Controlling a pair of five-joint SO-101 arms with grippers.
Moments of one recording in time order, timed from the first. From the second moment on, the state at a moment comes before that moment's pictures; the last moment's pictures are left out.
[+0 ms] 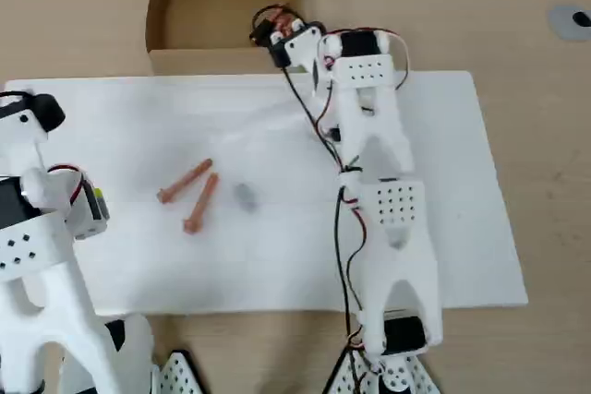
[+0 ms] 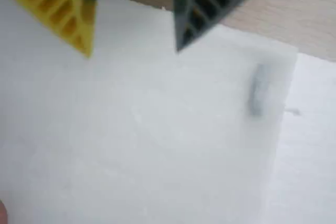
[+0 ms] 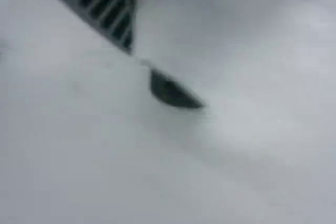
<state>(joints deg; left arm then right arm) -24.6 -40.9 23.4 99.9 -9.2 -11.3 59.7 -67.3 101.6 16.7</state>
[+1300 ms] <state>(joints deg) -24.7 -51.2 23.4 100.2 -9.2 -6.8 30.0 -22.9 101.6 26.1</state>
